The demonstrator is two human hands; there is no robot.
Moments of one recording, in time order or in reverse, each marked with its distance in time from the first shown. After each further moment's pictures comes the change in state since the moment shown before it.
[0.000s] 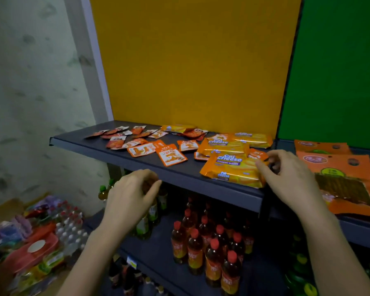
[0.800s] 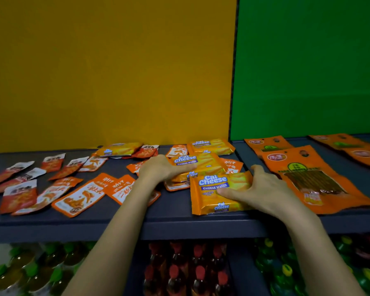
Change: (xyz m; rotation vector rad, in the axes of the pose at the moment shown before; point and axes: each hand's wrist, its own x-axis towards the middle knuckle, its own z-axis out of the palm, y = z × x) left_hand 0.213 0.031 0.134 -0.134 -0.675 0.048; right_hand 0.026 -0.041 0.037 -0.216 -0.209 0.506
